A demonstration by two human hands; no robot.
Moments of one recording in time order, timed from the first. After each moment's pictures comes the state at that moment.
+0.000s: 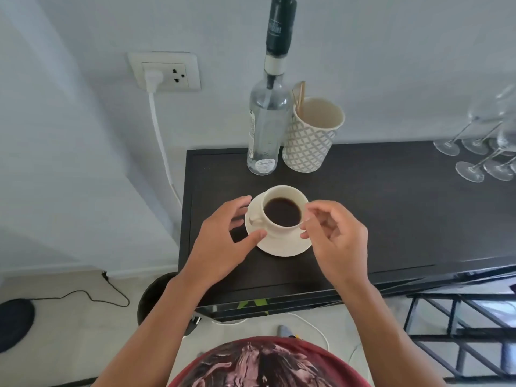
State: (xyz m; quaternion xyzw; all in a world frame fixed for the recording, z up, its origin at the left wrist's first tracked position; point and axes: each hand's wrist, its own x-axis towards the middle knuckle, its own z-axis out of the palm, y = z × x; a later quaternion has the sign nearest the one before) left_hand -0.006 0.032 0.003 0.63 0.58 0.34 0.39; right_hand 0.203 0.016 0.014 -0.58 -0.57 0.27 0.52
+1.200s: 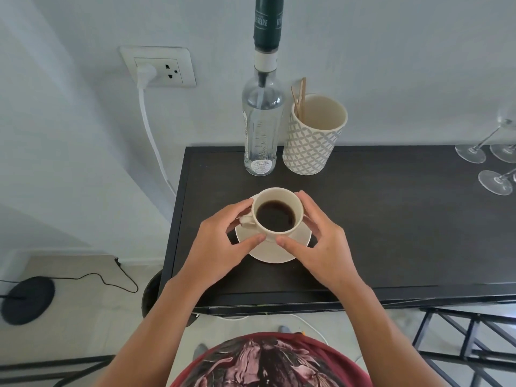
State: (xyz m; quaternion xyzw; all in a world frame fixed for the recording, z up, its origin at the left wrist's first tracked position) left_hand 0.024 0.038 -0.003 0.64 0.59 0.36 0.35; right_hand 0.239 0.044 -0.014 -0.54 -0.64 0.39 0.38
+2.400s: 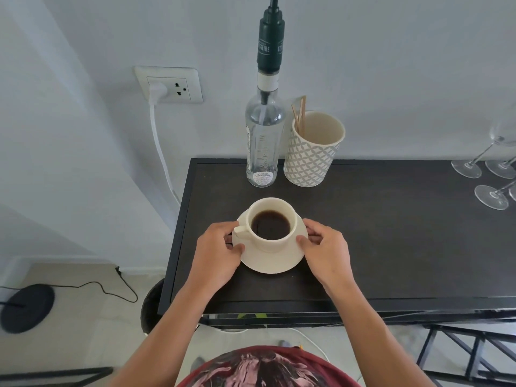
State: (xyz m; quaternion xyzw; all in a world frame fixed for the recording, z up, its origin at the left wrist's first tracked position) left_hand 0.029 0.037 -0.004 0.53 0.71 0.31 0.36; right_hand 0.238 0.058 -0.017 -0.67 -0.51 0.41 0.34
